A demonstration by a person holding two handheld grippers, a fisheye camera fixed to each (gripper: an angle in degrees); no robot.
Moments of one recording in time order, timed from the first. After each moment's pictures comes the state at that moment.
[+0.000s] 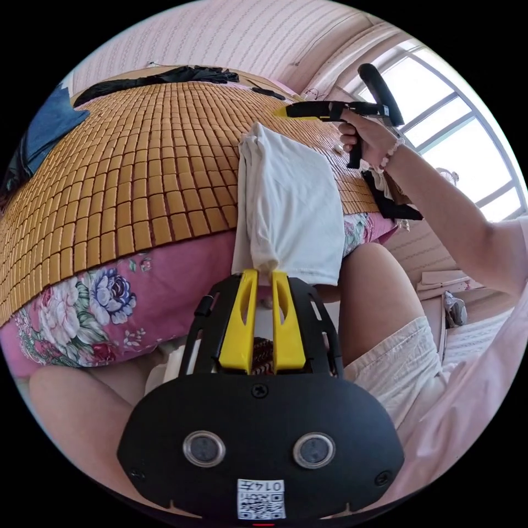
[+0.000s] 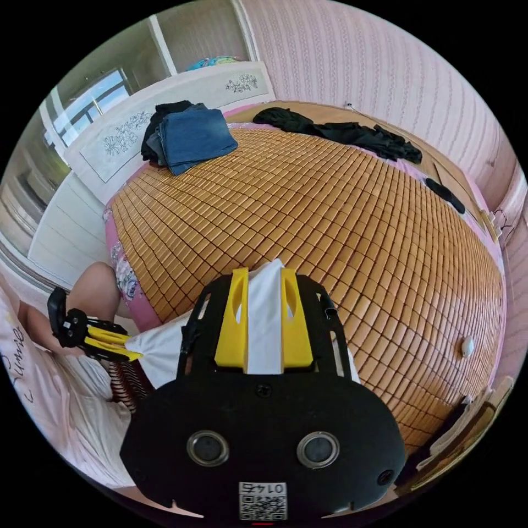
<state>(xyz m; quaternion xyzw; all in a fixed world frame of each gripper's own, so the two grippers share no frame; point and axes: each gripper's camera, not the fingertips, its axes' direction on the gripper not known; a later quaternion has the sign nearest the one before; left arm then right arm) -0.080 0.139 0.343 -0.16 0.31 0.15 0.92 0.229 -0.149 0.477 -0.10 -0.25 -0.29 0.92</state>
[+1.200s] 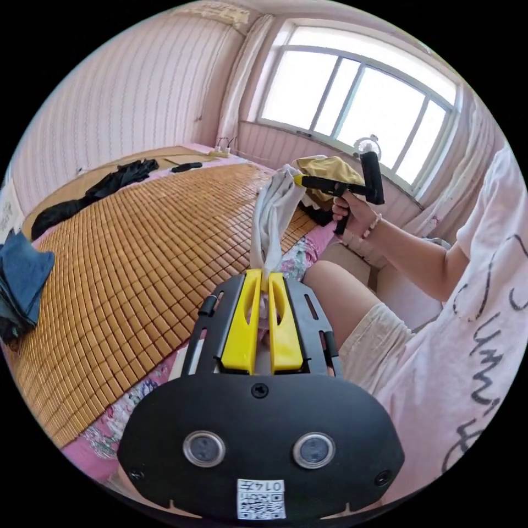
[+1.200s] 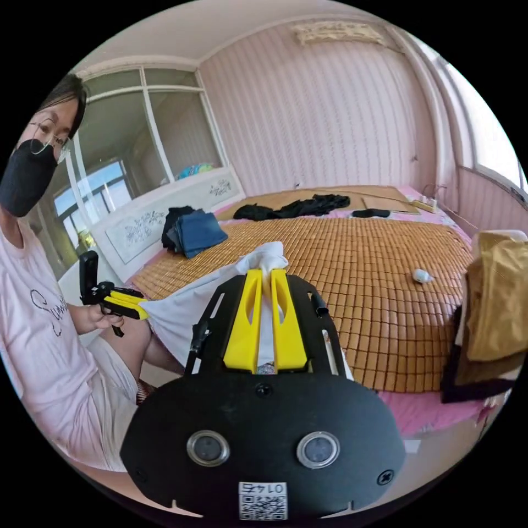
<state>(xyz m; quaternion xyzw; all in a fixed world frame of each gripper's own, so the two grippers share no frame) -0.005 0.079 0.184 0.03 0.39 0.34 0.85 0.472 0.044 0.189 0.18 -0.27 -0.06 0.94</state>
